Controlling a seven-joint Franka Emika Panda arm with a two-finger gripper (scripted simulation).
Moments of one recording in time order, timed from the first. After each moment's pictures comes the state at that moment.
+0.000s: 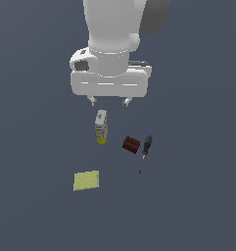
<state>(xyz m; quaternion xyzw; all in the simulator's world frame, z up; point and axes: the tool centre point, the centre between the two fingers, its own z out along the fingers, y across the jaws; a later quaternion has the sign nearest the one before) 0.003 -0.023 0.339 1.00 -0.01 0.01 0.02</state>
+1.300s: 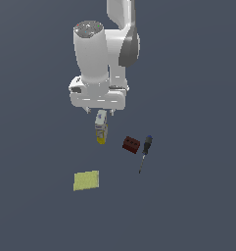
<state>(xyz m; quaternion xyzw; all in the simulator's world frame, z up) -0.068 -0.072 0.228 1.00 -0.05 0.00 0.00</state>
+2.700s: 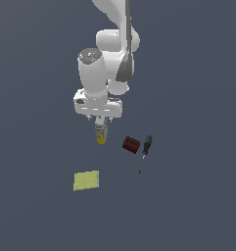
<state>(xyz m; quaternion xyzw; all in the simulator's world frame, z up) -0.094 -0.081 0.158 1.00 -0.06 0.00 0.00</state>
